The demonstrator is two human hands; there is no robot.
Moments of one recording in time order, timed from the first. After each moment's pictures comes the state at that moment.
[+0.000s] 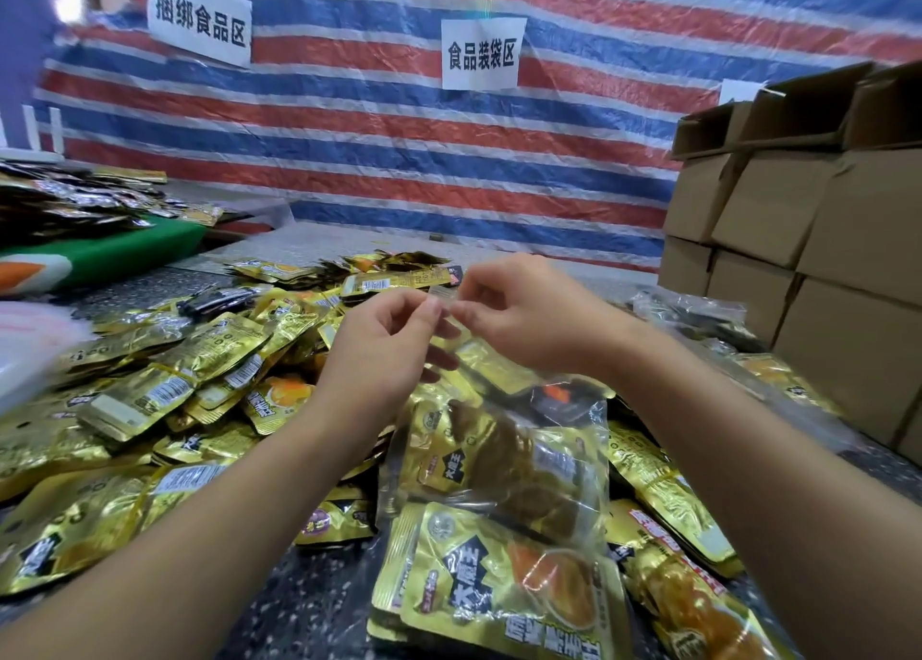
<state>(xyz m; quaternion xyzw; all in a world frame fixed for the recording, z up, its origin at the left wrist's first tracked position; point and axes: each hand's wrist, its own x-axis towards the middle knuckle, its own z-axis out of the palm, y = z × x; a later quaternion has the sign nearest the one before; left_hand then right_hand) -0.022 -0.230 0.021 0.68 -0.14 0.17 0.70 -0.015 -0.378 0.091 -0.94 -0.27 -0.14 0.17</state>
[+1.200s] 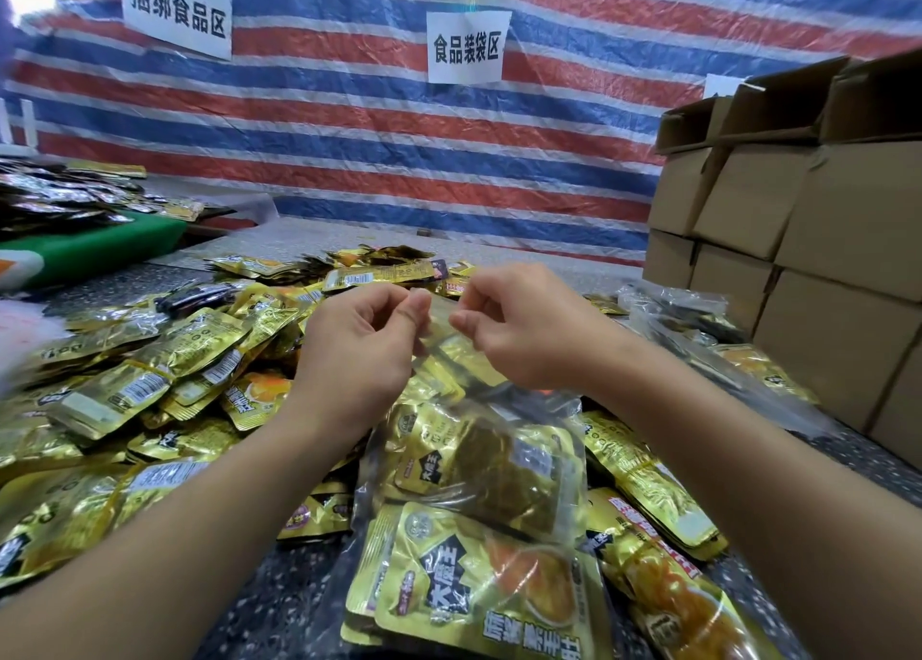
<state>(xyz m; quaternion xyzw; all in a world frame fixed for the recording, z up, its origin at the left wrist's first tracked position) -0.021 -0.231 0.016 0.71 -0.16 0.29 0.62 -0.030 -0.387 0.082 -0.95 -0.23 -0.17 0.16</state>
